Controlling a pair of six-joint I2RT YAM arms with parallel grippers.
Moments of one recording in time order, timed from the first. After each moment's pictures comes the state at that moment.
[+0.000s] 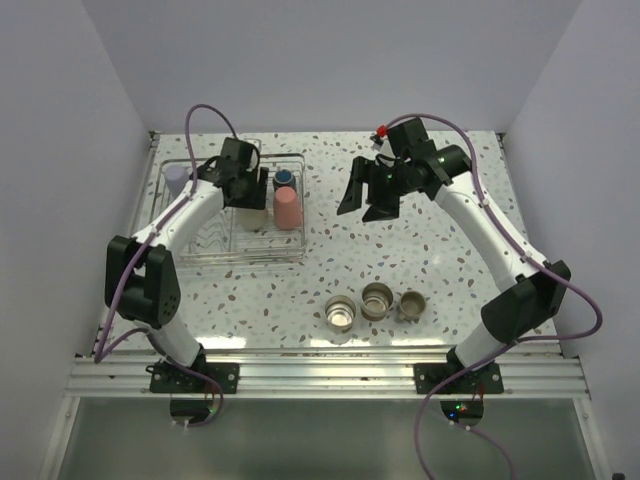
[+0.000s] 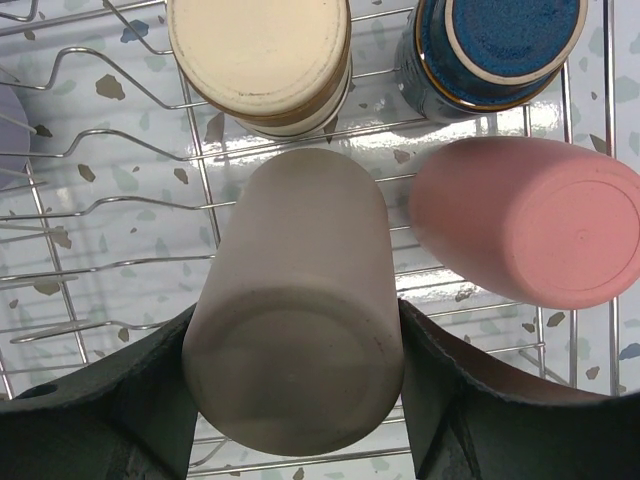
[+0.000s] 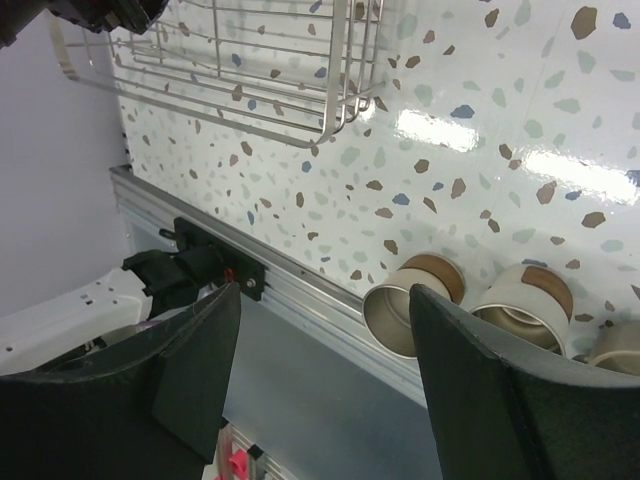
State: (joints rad) left arm -0.30 1.69 1.39 -0.63 -0.16 -0.15; right arm 0.46 1.61 1.72 -1.05 -0.39 0.59
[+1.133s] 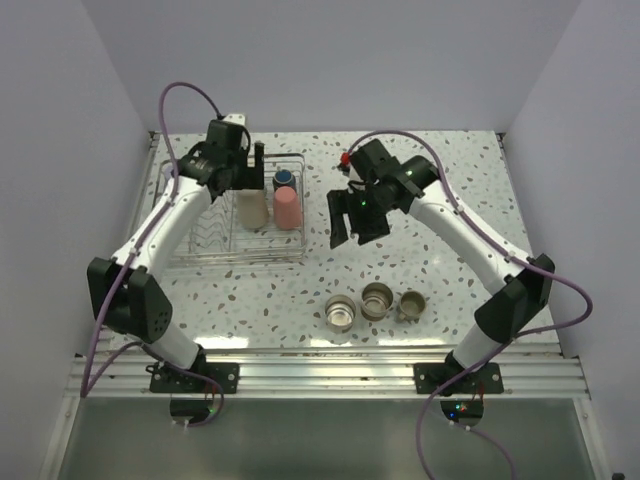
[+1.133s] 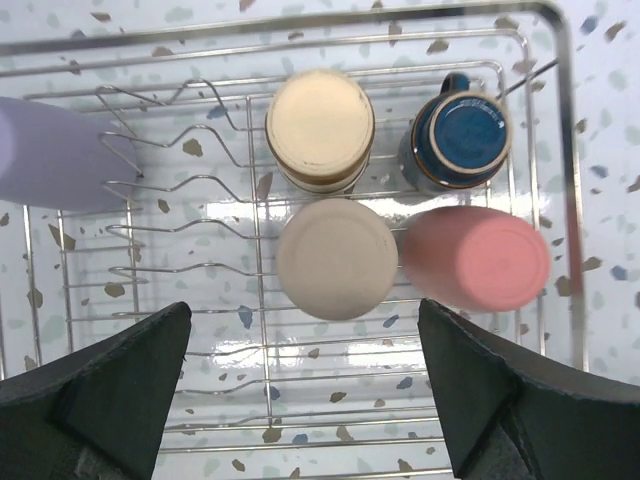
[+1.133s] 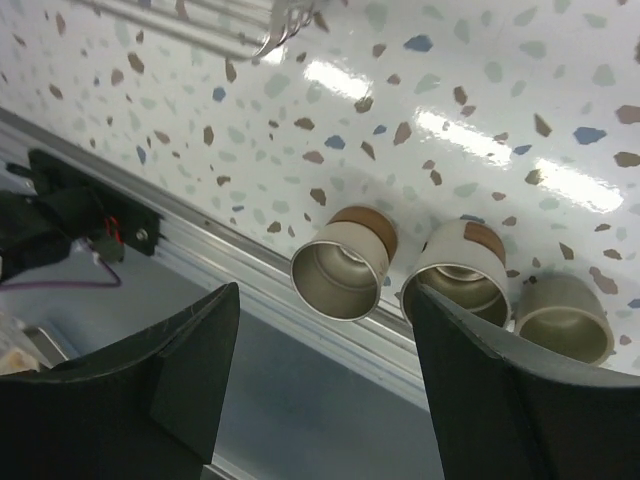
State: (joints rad) left arm -0.30 1.64 1.50 -0.68 -0.25 -0.19; right arm 0.61 1.64 1.74 -1.19 -0.22 0.45
